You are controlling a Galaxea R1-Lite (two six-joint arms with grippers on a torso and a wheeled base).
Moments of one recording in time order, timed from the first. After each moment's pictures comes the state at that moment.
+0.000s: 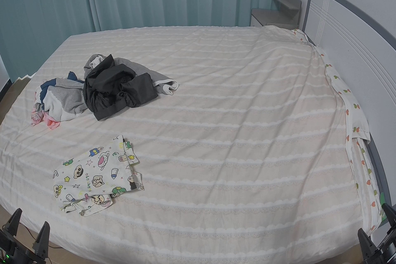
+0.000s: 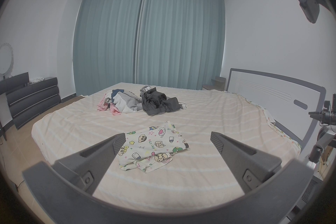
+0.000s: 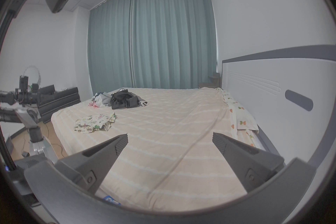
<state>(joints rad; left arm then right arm) -0.10 0.09 -0.02 -0.04 0.09 -0.09 -0.01 0.02 -0.02 0.00 0.24 -0.02</state>
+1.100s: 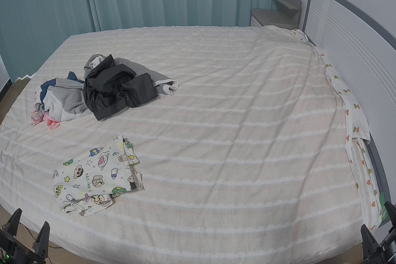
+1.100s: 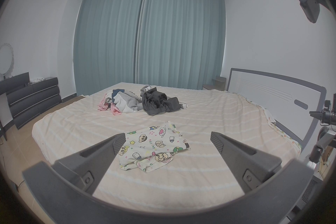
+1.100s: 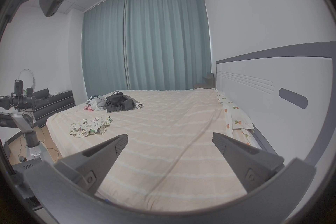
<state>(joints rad) -0.10 0.09 -0.02 -0.03 0.09 -0.09 0.00 0.01 -0.02 -0.01 0.18 0.00</state>
